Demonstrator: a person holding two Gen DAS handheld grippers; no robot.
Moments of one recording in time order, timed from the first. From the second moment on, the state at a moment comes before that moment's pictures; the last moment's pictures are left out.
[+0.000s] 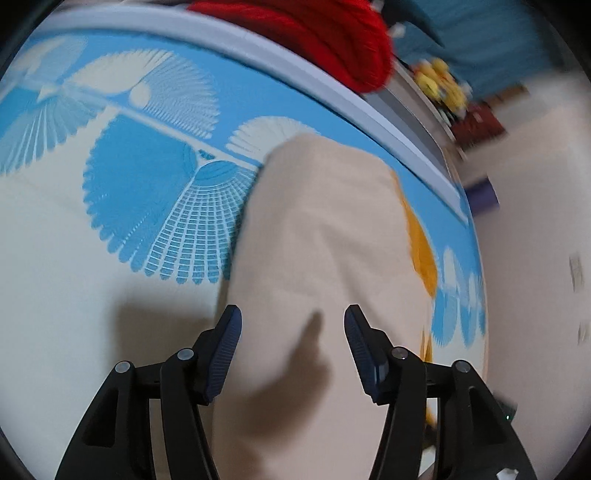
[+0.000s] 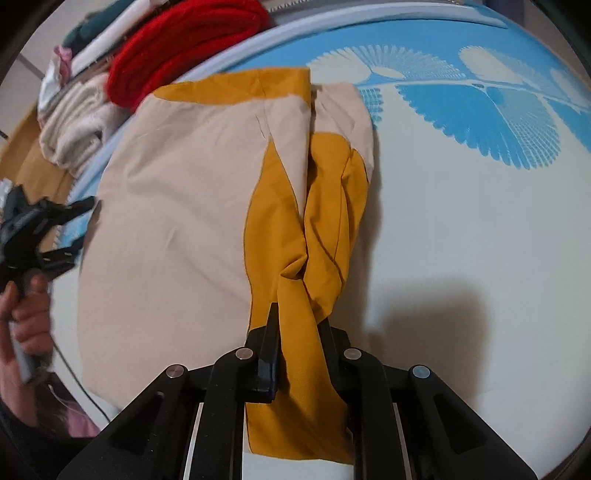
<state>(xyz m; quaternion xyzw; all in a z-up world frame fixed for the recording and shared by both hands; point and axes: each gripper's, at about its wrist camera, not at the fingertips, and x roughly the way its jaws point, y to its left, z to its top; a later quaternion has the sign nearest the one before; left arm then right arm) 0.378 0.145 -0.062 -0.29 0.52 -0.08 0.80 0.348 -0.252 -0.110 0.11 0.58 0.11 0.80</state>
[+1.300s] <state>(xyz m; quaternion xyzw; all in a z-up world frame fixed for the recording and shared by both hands) 0.044 0.014 0.019 -0.04 0.41 0.02 0.91 0.041 -0.223 0.027 -0.03 0.36 0.05 0.93</state>
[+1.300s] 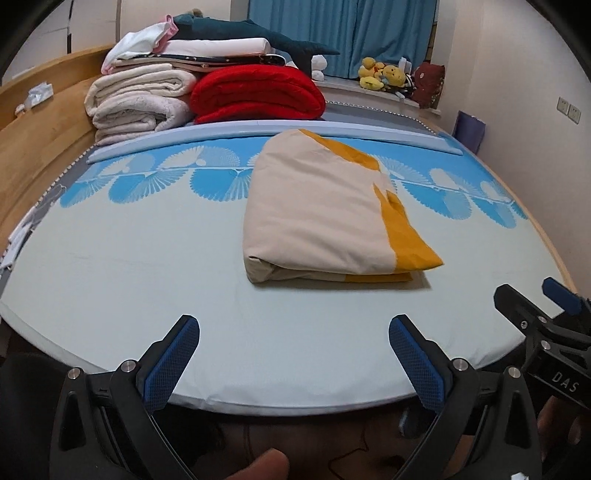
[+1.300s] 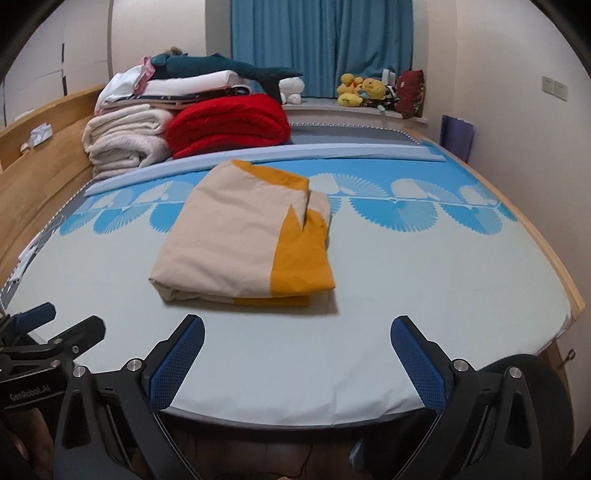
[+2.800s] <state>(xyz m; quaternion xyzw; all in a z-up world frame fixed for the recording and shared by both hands) 0.051 0.009 0.010 -0.05 0.42 0.01 0.91 0.056 -0.208 0.015 -0.03 0.37 0.06 0.93</state>
